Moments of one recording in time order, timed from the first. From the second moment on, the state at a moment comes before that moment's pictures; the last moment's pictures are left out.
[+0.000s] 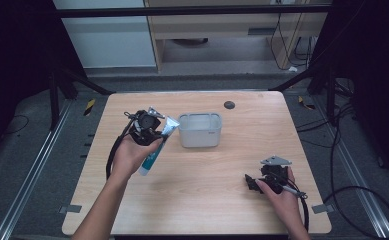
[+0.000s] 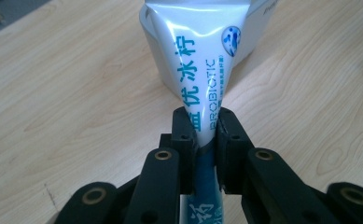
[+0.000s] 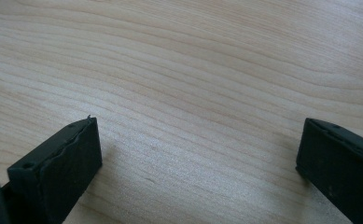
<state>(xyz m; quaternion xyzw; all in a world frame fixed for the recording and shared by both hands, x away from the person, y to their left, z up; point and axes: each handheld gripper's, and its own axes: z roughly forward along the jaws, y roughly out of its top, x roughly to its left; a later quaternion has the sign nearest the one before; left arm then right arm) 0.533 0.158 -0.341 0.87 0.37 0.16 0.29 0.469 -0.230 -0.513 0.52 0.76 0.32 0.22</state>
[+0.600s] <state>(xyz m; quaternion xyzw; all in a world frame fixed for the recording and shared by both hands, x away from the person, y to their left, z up) 0.523 0.129 -0.331 0.86 0.35 0.17 0.32 0.469 -0.230 -0.513 0.52 0.76 0.33 0.22</state>
